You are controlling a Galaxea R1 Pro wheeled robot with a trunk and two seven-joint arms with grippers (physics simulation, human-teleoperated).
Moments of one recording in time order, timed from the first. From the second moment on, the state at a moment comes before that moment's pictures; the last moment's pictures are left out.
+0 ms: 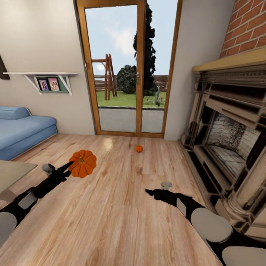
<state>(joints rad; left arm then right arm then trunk) -0.86 0.43 -0.30 -0.28 1.17 0.37 -1.35 -0.91 0.05 -1.00 -0.14 0.83 0.05 0.68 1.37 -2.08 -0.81</state>
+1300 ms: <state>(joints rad) -0.86 0.43 -0.30 -0.28 1.17 0.37 -1.35 -0.91 0.05 -1.00 -0.14 0.83 0.05 0.68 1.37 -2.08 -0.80</state>
